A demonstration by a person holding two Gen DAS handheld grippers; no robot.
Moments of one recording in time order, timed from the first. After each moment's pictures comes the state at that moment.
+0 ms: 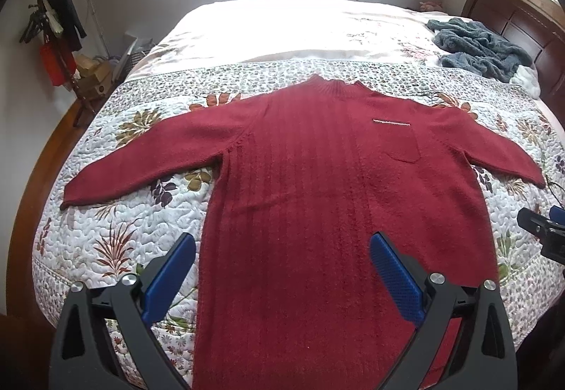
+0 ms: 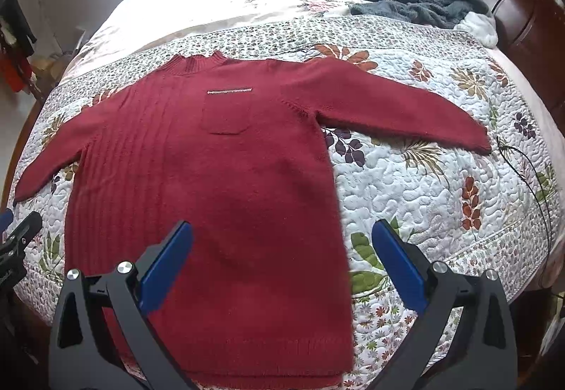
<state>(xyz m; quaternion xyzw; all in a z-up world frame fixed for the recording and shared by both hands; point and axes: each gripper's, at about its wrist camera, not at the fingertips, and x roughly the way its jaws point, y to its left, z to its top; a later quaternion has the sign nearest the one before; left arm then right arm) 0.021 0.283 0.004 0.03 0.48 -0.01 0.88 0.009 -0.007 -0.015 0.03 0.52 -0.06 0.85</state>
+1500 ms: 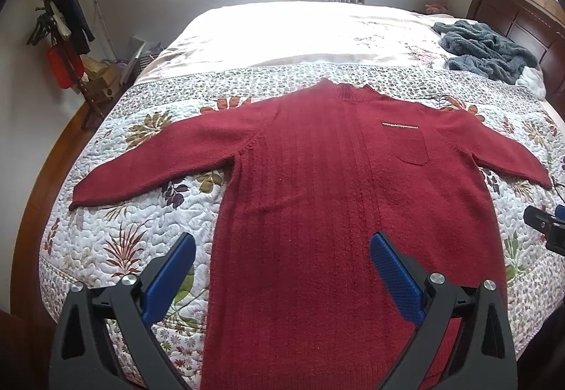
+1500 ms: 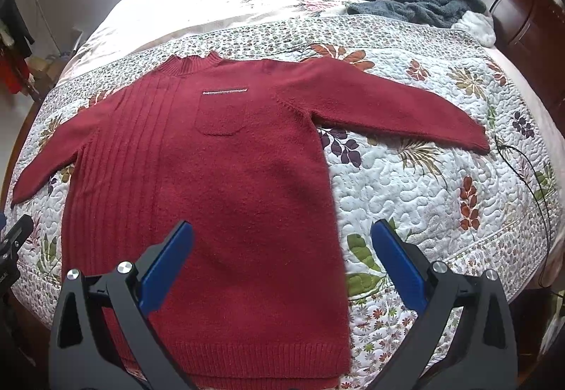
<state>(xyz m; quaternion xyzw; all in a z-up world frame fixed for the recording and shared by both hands) 0.016 0.288 0.006 0.04 0.47 0.00 0.88 0.010 -0.011 -0.018 0.03 0.52 -0.06 0.85</state>
